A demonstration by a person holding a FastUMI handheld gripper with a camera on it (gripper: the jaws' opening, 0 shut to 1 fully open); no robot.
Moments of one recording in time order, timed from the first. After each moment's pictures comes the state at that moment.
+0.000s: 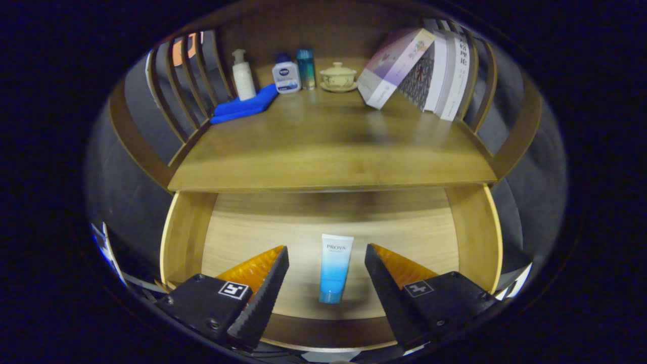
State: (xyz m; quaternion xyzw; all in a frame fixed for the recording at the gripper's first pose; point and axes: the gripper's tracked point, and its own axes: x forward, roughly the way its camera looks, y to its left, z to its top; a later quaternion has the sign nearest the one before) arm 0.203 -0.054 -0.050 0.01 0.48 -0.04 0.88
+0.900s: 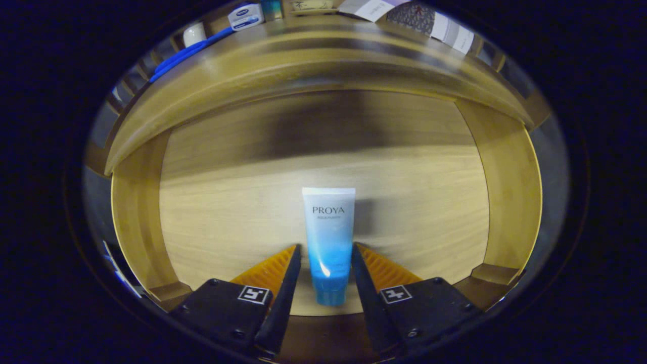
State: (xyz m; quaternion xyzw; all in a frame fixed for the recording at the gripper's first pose) arm 0.188 -0.067 -0.144 0.04 0.62 -0.10 0.78
